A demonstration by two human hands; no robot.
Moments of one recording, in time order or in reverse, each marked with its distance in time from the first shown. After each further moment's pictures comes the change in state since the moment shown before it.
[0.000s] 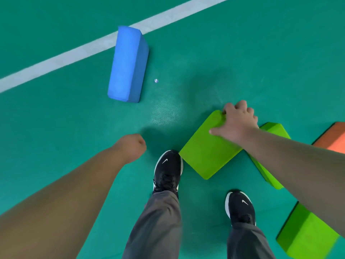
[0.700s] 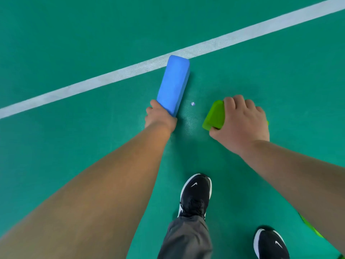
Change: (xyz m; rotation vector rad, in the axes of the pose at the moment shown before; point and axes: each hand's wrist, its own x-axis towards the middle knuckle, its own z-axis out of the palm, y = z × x) left_hand 0.064 0.059 -0.113 -0.273 0.428 -0.218; right_hand 0.011 -0.138 -0.050 -0.192 0.471 -0.369
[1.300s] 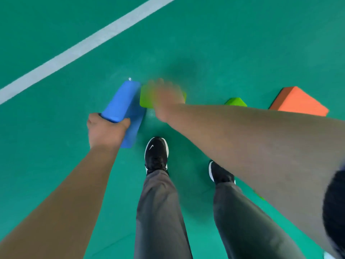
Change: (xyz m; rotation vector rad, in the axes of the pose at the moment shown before) left_hand -0.161 -0.050 -0.003 -0.142 0.126 0.093; right_hand -0.057 -0.003 -0.024 0.020 -0.310 0.049
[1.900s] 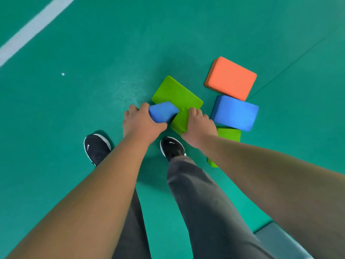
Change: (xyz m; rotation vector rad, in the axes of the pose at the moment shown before) left_hand -0.287 0.140 0.170 0.508 -0.330 0.547; right_hand -0.296 0.282 0.095 0.397 -0.165 0.423
